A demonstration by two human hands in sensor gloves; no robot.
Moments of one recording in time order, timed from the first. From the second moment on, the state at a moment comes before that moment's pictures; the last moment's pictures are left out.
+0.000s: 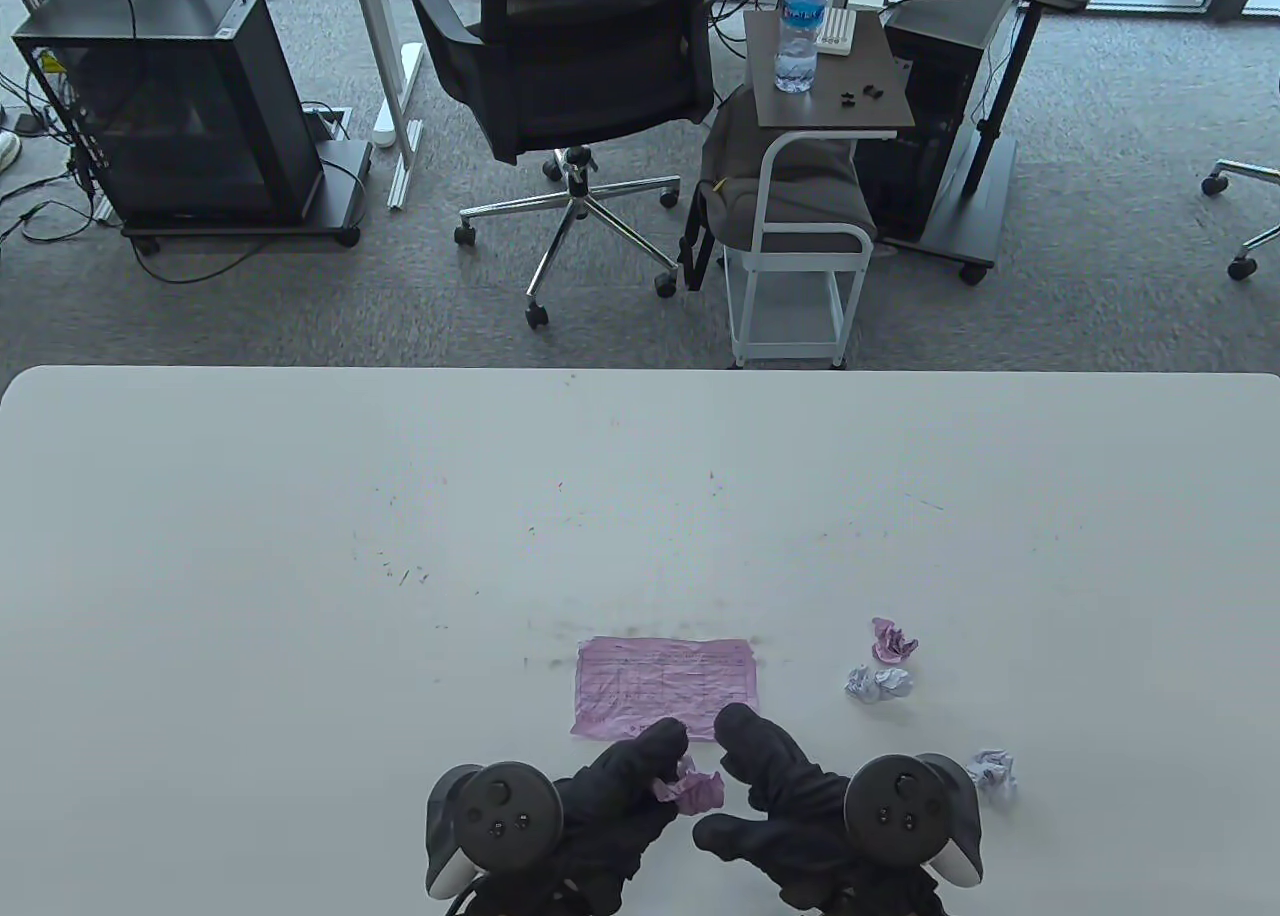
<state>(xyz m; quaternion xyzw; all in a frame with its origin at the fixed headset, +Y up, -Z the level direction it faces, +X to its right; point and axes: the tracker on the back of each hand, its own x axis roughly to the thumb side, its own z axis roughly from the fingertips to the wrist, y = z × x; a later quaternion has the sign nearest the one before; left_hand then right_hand) -0.105 -0.705 -0.195 -0.05 -0.30 0.42 0.85 0.126 -0.701 -0.199 0.26 0.03 0.85 0.46</state>
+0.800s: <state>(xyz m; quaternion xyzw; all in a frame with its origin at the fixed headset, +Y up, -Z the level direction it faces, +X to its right) -0.117 -0.729 -0.211 -0.18 -0.29 0.59 0.73 0.156 -0.697 -0.198 0.13 -0.09 0.81 0.56</state>
